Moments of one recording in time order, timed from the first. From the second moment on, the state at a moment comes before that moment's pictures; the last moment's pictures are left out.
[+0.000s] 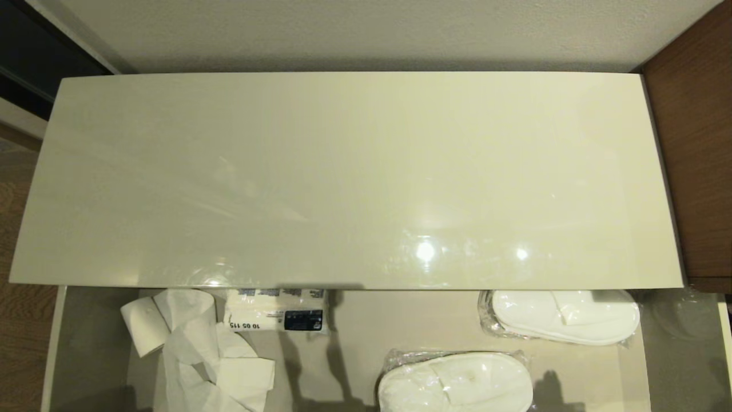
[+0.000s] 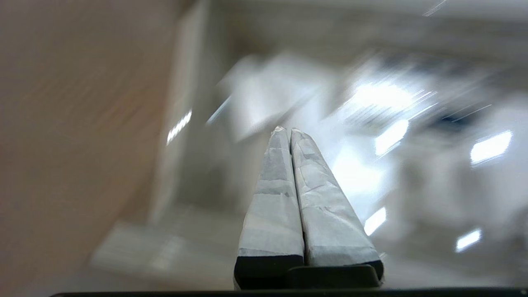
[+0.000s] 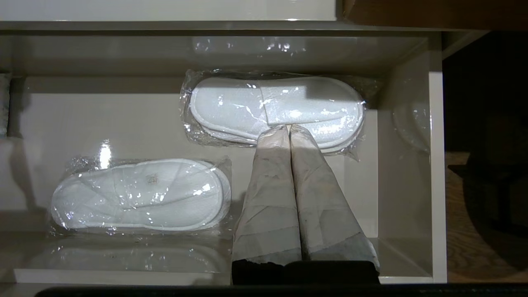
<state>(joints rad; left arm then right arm) 0.00 0.00 -0.09 0.12 0.21 -0.05 0.00 0.00 0.00 0.00 0.01 -0.03</state>
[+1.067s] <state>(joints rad) 0.00 0.00 0.00 0.00 0.00 0.01 0.00 0.00 0.00 0.00 0.00 -0.03</state>
